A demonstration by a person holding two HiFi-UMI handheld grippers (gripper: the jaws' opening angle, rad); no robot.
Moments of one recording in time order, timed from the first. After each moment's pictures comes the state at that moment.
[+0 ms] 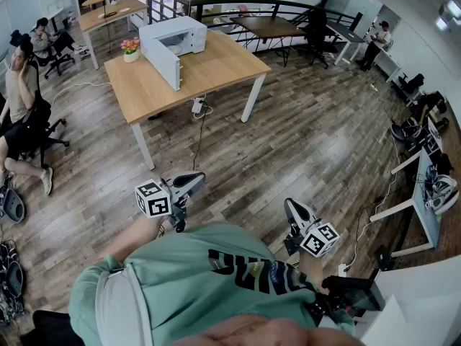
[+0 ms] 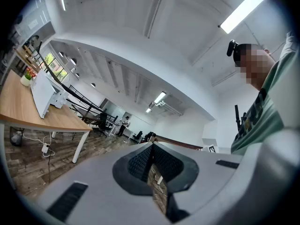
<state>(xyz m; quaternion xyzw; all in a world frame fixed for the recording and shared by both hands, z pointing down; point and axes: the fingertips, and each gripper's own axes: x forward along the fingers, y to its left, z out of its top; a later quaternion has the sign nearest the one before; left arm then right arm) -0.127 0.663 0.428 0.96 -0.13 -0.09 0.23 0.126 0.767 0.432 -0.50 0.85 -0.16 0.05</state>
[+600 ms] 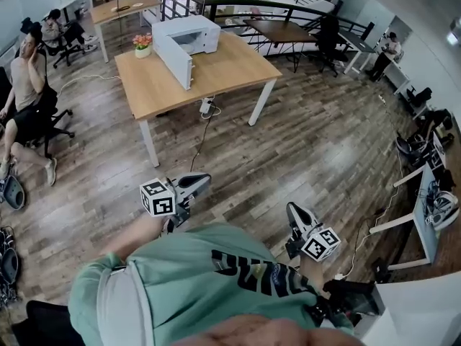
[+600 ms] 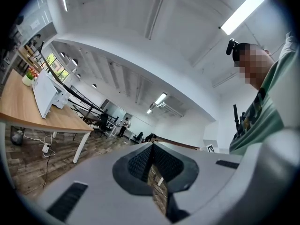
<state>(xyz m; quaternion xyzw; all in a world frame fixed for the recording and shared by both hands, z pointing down) -0.132 0.651 0.431 0.96 -0.14 -0.10 0.23 0.116 0.746 0.429 -0.49 0.85 -0.17 0.04</state>
